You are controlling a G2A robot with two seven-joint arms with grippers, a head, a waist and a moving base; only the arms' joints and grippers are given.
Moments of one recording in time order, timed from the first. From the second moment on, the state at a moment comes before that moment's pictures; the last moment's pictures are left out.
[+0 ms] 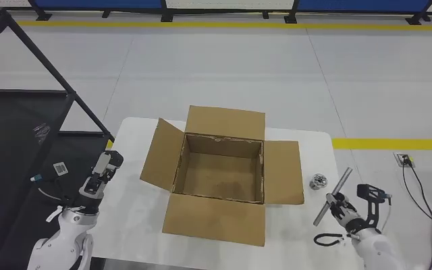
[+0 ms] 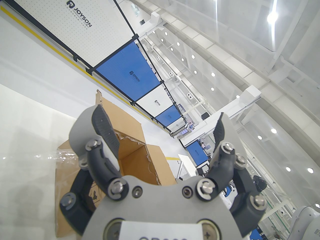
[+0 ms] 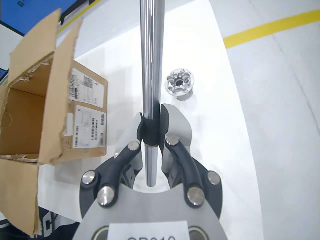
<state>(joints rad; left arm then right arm) 1.35 -1.24 -1.79 -1.74 -0.06 -0.53 -0.39 -1.47 -1.39 1.86 -1.84 -0.87 -0.03 0.66</state>
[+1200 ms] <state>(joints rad) 1.35 -1.24 -1.79 -1.74 -0.06 -0.53 -0.39 -1.16 -1.30 1.86 -1.31 -0.86 -0.11 0.78</state>
